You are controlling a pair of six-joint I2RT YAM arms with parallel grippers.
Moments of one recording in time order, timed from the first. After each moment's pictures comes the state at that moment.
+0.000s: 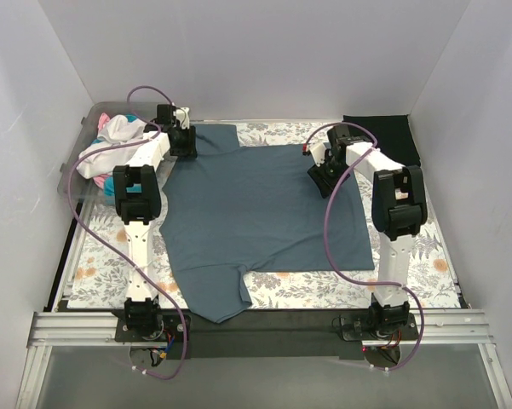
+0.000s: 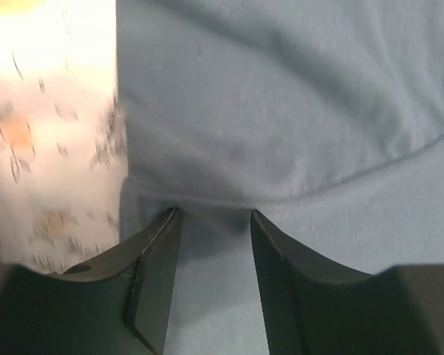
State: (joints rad) left arm -0.04 2.49 2.14 -0.57 0.21 0.00; right arm 0.22 2.12 1.61 -0.77 -0.19 -0.56
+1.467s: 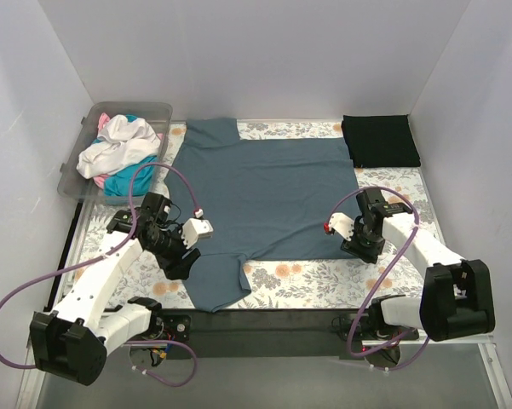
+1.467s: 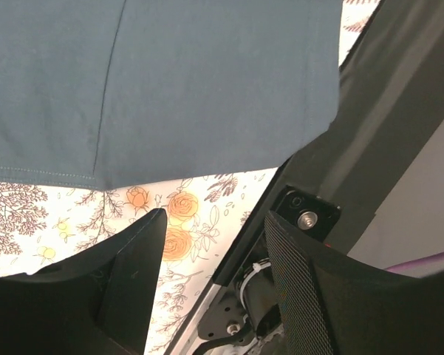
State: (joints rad) left arm -0.27 1.02 0.85 -1.20 0.45 0.72; right arm 0.20 1.26 0.74 -0.91 -0.06 -0.97
